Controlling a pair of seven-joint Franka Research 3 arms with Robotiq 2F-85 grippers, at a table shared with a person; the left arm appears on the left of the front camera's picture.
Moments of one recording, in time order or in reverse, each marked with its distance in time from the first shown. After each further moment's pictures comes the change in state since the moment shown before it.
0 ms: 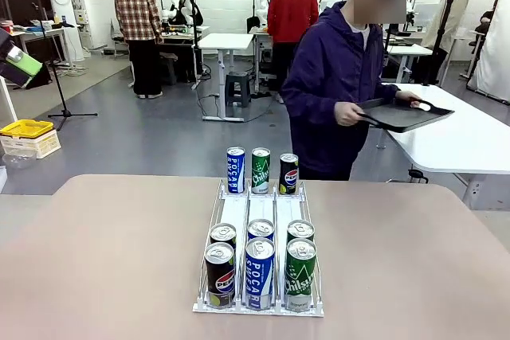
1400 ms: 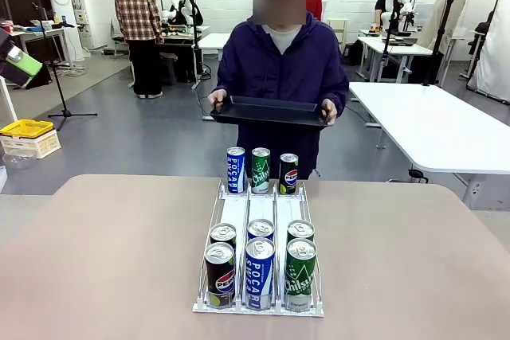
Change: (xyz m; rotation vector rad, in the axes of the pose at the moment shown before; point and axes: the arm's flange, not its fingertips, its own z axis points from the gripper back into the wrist) left arm 0.000 0.000 0.000 0.000 0.000 0.000; right arm 0.000 0.000 0.000 0.000 0.000 0.000
